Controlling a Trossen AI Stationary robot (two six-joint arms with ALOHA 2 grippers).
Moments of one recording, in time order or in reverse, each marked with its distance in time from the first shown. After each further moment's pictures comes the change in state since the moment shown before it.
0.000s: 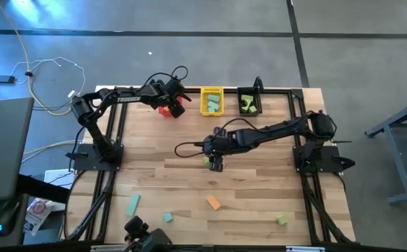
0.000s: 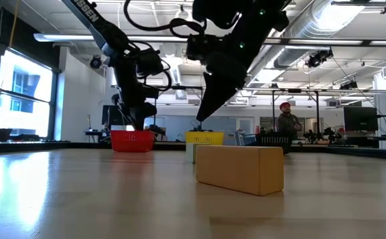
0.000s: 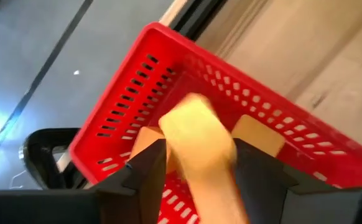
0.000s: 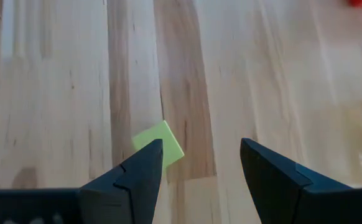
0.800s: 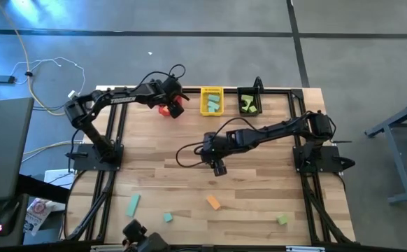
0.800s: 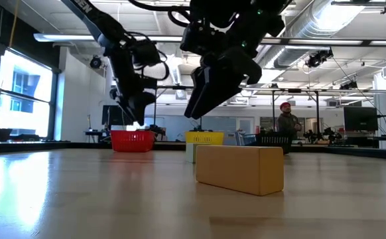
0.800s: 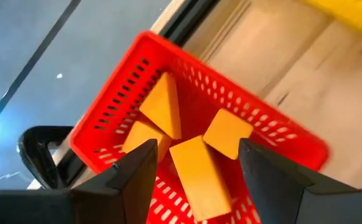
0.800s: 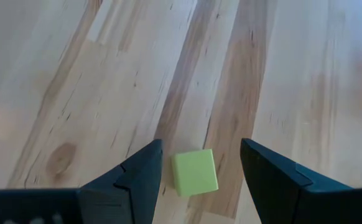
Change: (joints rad) left arm -0.008 -0.083 0.001 -0.063 0.073 -0.030; right arm -0.008 0.013 0.000 0.077 -0.191 -0.332
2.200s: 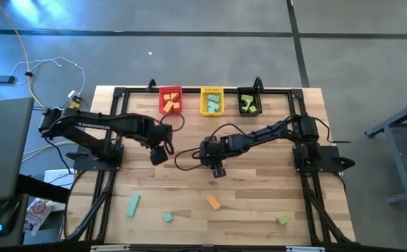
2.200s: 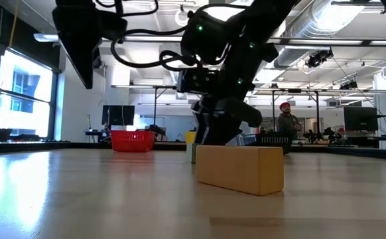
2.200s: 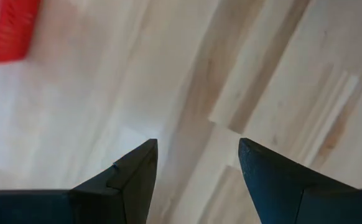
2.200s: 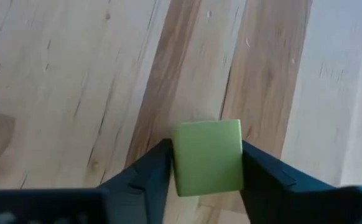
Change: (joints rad) left arm -0.646 -0.321 0.000 -0.618 0.166 -0.476; right arm -0.005 0.151 0.000 0.002 0.045 0.023
